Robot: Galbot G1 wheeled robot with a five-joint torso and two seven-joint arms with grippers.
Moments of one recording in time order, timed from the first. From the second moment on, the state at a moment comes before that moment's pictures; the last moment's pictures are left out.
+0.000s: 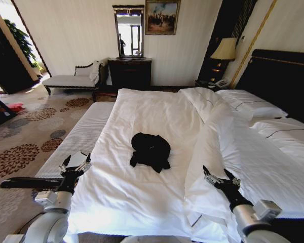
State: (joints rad) left arm 1.77 -1.13 -0.79 -2.26 -0.55 -0.04 -0.16; right arm -2.00 1.24 0.84 2.50 0.53 -0.22 0.16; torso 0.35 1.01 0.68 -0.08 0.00
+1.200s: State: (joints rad) left arm 1.78 -1.14 -0.78 -2.27 -0.54 -0.04 -0.16; right arm -2.01 1.21 0.78 2.41 0.41 -0.25 0.20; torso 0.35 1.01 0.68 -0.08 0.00
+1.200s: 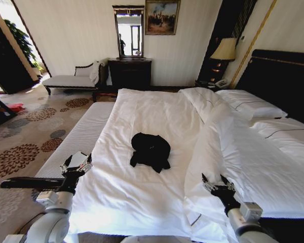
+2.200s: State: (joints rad) left arm 1.76 -1.14 -0.77 -2.27 -0.54 -0.04 -0.17; right arm -2.01 1.21 0.82 2.42 0.42 -0.24 0.20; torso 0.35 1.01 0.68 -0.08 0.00
